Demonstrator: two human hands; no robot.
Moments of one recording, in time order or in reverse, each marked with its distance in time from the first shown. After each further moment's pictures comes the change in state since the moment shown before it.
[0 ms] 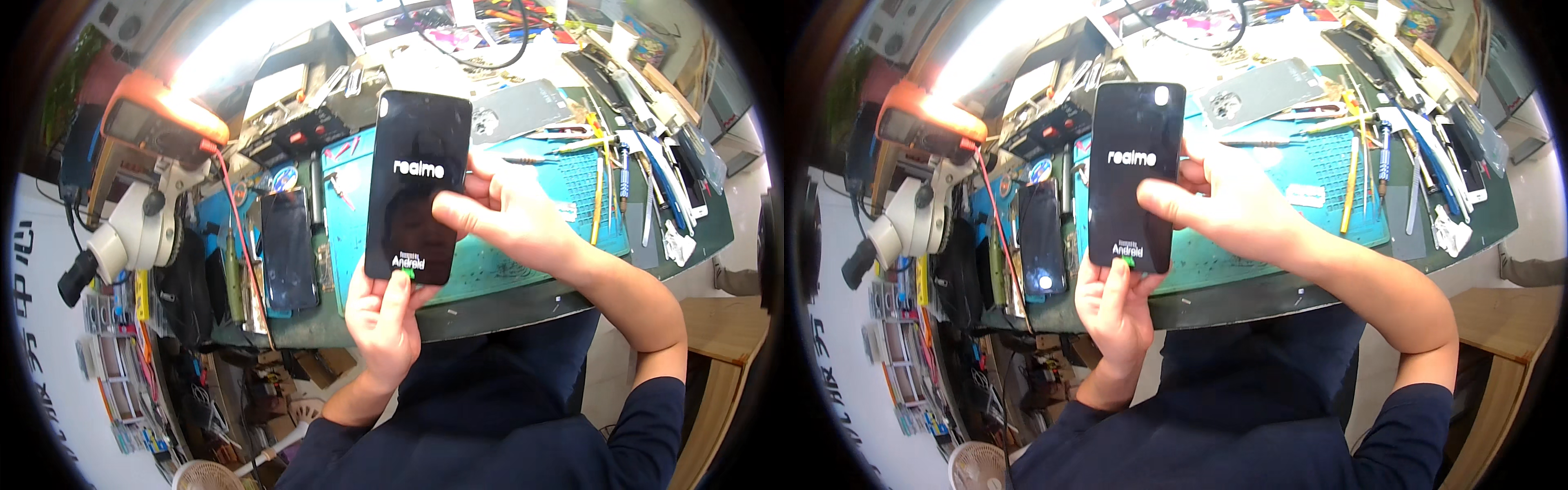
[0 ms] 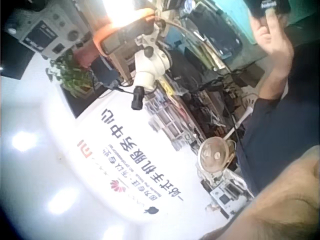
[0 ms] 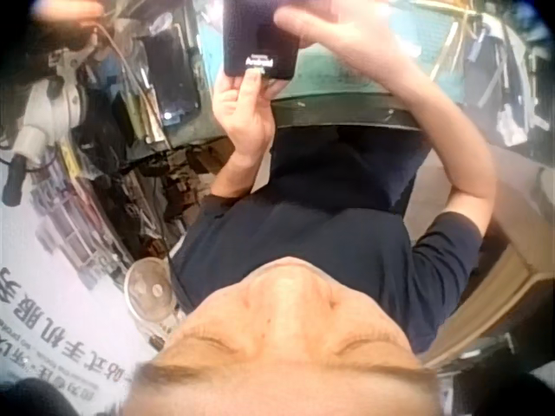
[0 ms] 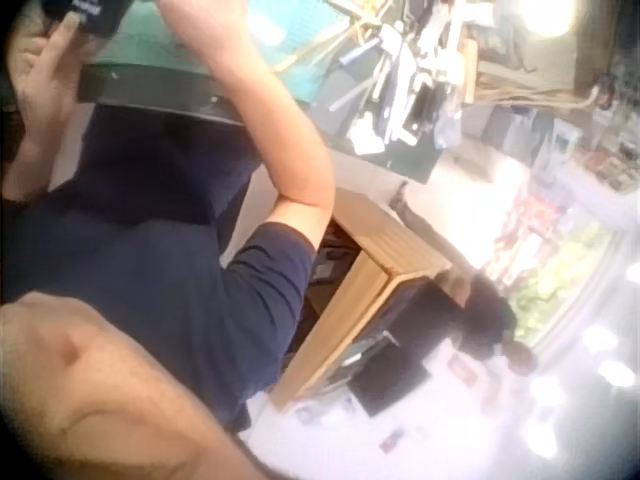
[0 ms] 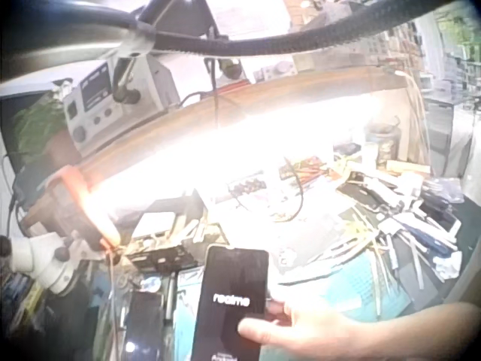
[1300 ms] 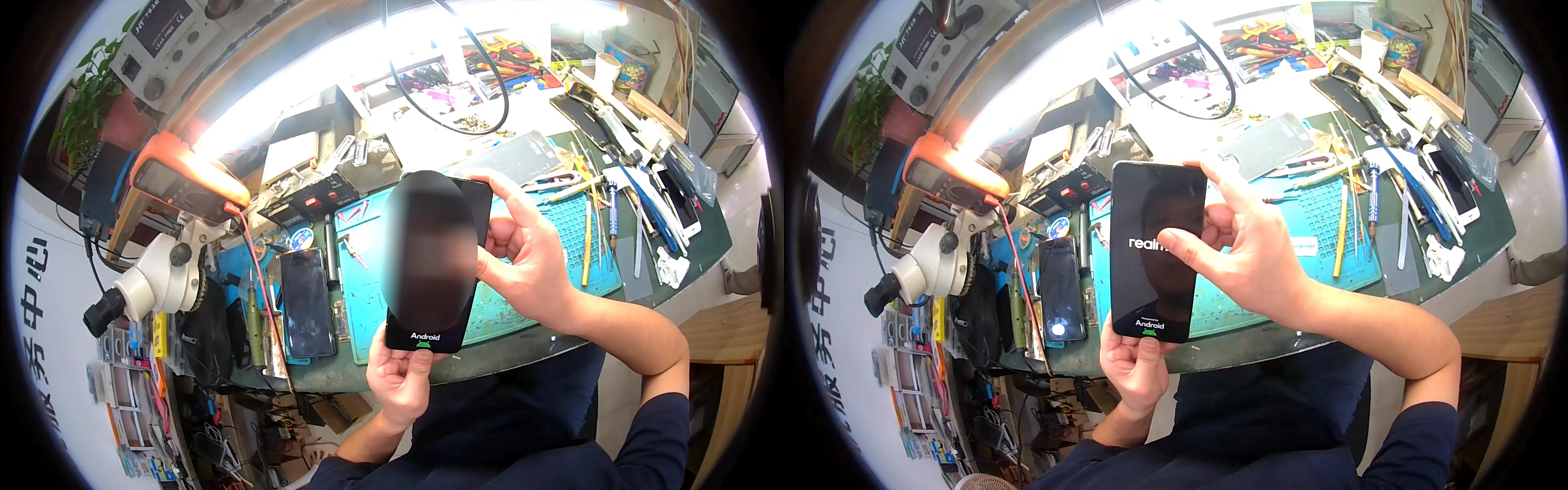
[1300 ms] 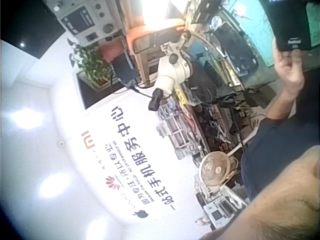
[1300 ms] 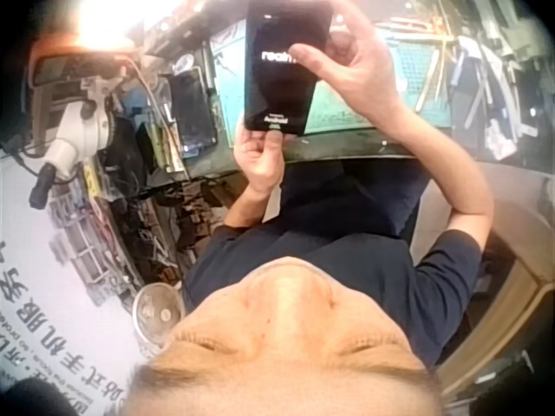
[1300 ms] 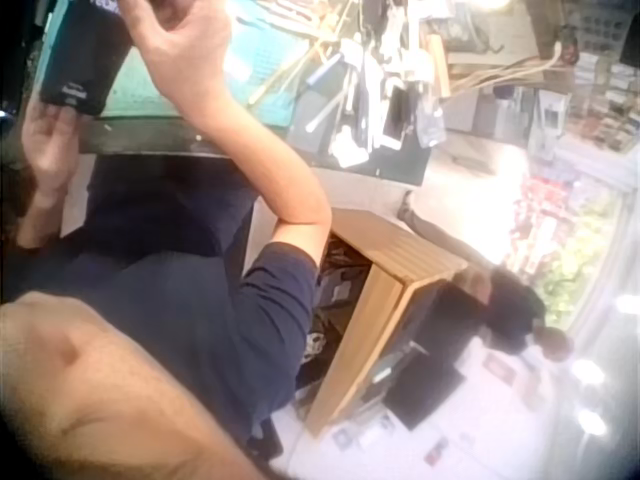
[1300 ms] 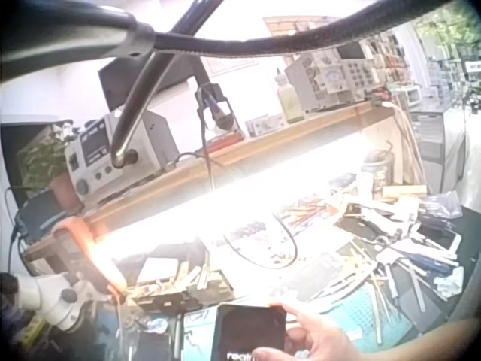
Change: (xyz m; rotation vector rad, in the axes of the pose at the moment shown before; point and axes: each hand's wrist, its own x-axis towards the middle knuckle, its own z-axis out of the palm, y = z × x) left_hand -0.017 -0.009 -0.018 0.174 -0.152 0.094; right_hand -0.009 -0.014 0.004 -0.050 0.304 -0.223
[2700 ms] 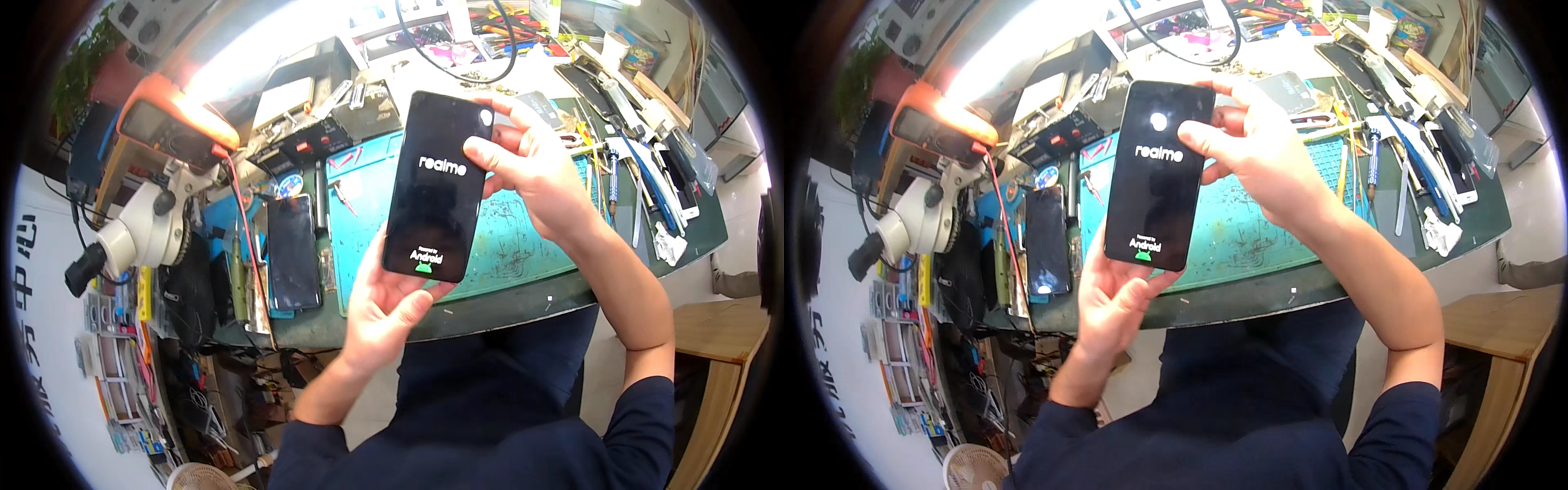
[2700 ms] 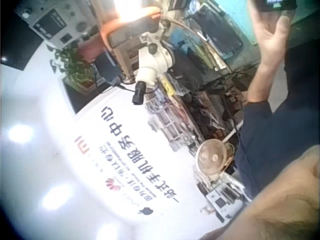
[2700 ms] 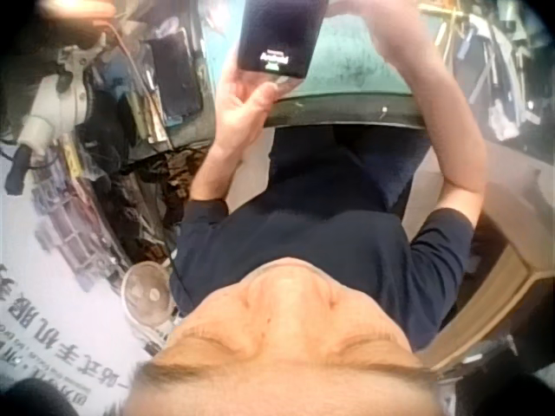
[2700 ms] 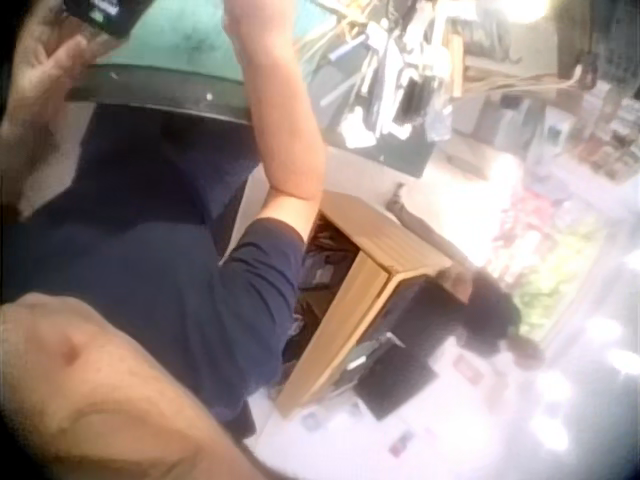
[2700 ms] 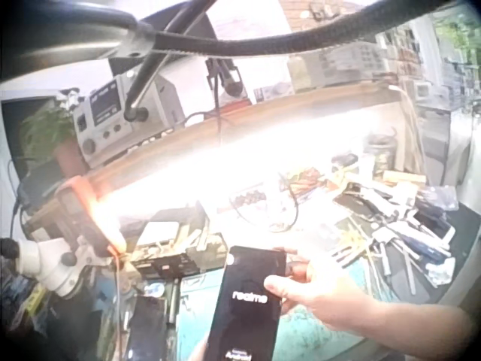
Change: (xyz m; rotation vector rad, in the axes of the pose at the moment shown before) left_hand 0.036 0.030 0.006 -0.203 -0.220 -0.240; right_hand 0.029 -0.005 -0.019 0.142 -0.047 0.182
